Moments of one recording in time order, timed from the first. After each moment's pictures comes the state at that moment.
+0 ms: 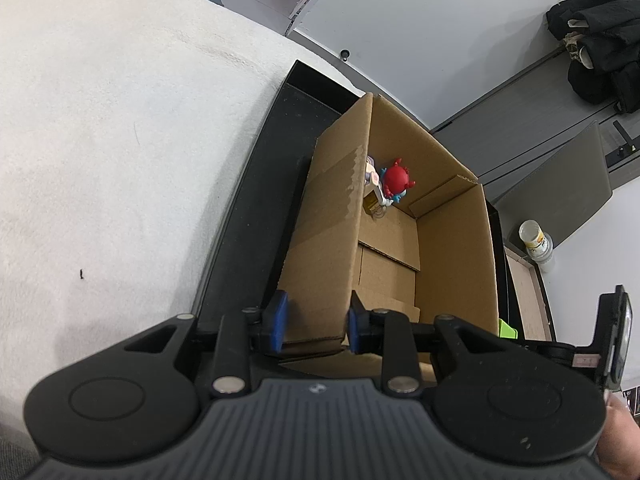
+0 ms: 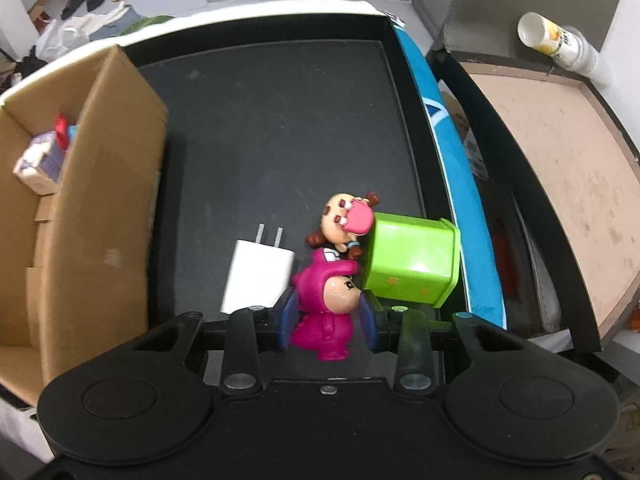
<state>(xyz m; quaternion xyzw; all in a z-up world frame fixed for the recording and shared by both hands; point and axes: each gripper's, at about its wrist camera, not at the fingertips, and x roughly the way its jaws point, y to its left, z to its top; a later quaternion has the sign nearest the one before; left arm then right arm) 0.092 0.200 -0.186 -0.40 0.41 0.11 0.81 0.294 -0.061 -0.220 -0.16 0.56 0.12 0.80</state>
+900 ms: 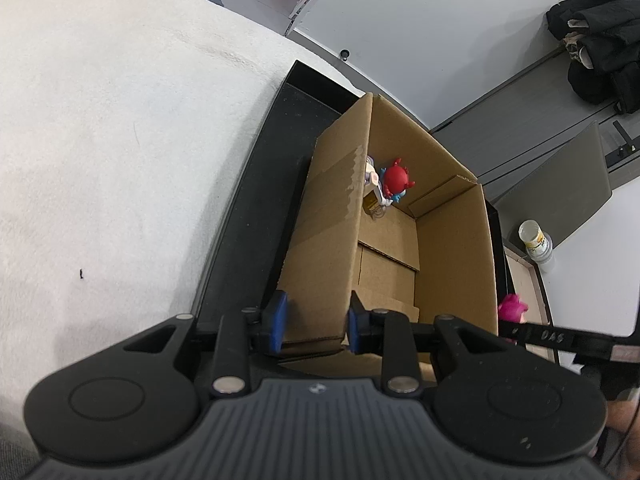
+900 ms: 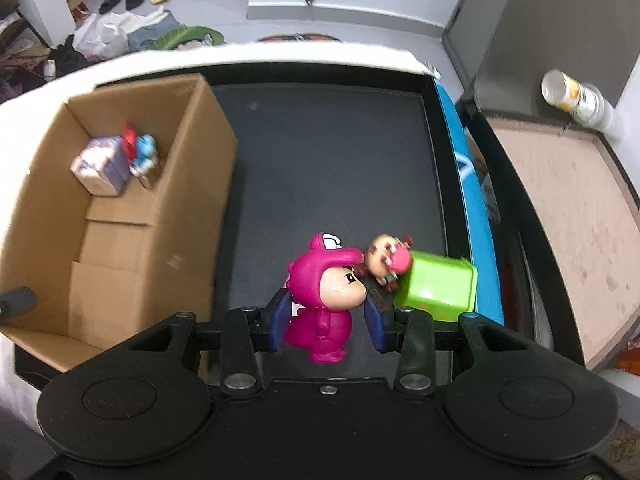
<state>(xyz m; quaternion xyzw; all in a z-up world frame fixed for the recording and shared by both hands) 0.092 0.200 -0.186 -0.40 0.41 0.11 0.81 0.269 -0.026 -0.170 -0.19 0.52 0.18 0.82</state>
